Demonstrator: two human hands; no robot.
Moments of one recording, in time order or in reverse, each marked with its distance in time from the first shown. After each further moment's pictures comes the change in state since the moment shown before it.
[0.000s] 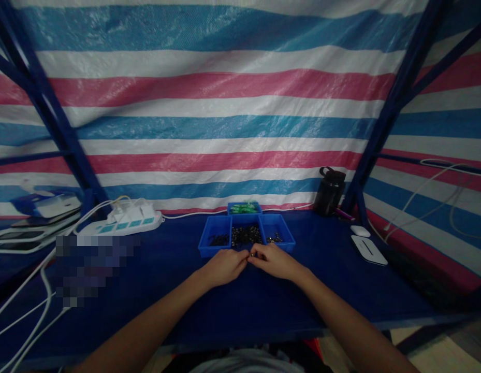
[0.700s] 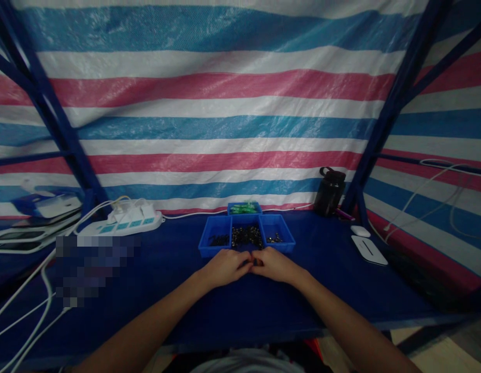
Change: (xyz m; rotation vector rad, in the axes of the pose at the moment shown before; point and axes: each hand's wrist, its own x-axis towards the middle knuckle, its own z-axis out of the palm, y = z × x) left_hand -0.002 0.007 -0.008 -0.101 0.027 0.034; right_hand 0.001 0.009 0.011 -0.136 -0.085 -0.019
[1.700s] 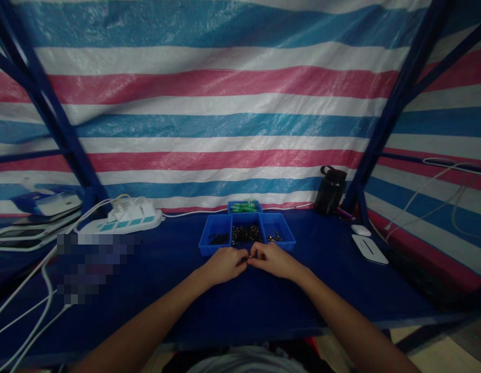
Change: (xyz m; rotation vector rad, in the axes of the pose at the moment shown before) left_hand 0.002 -0.005 0.006 0.026 -0.038 -0.109; right_hand -0.001 -0.006 -0.011 0.184 0.042 0.056
